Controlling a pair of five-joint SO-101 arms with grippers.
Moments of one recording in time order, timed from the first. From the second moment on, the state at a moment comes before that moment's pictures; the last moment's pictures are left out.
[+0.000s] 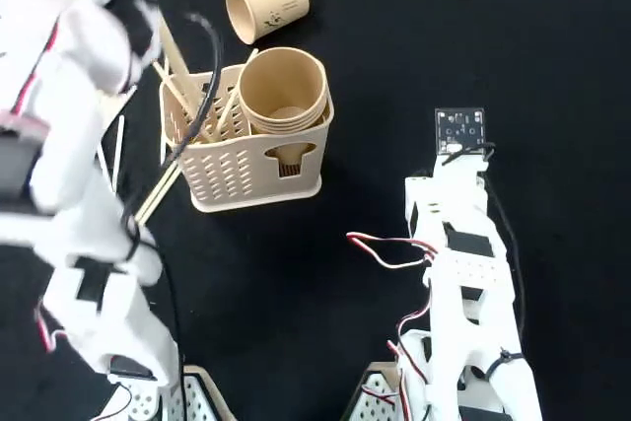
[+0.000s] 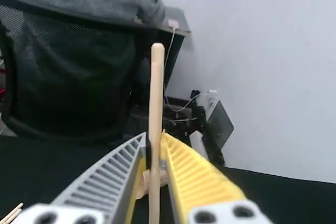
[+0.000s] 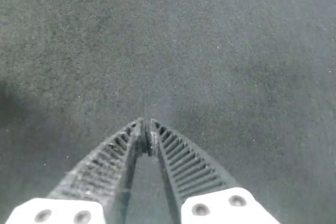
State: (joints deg) left arm -0.2 12.2 -94.3 96.3 15.3; right arm 9.8 -39.0 73.5 18.7 9.9
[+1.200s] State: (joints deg) left arm -2.8 34.0 -94.2 88.4 15.3; right arm 9.8 -39.0 73.5 18.7 9.9
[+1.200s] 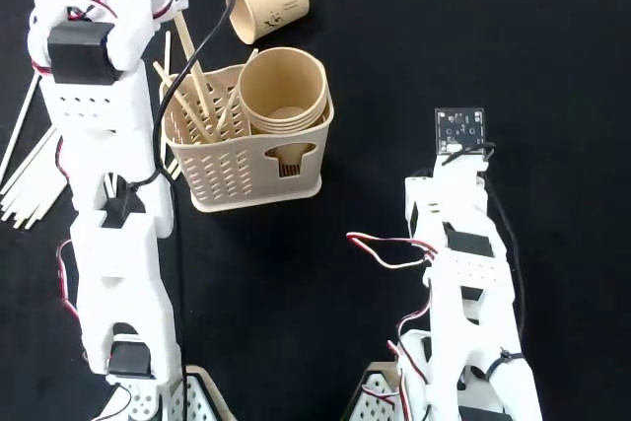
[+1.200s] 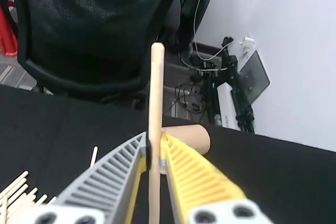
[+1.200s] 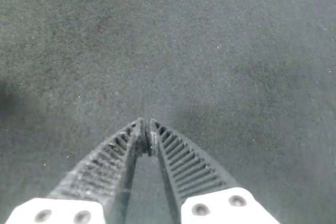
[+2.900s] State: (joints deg) left arm -32.9 21.7 -66.8 97.3 -10.0; right arm 9.8 -39.0 73.5 18.7 9.9
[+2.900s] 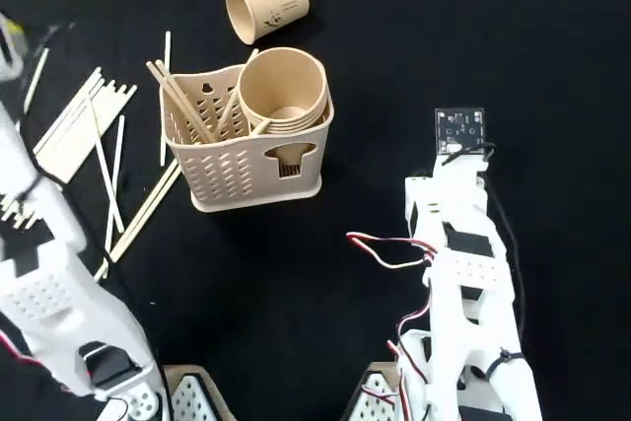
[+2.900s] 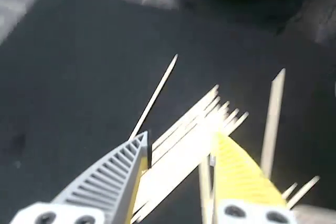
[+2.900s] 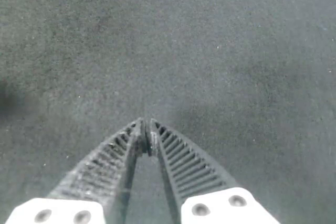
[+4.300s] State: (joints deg) left arm -34.8 74.8 -68.3 75.1 -38.1; right arm 9.8 -39.0 73.5 18.7 9.9
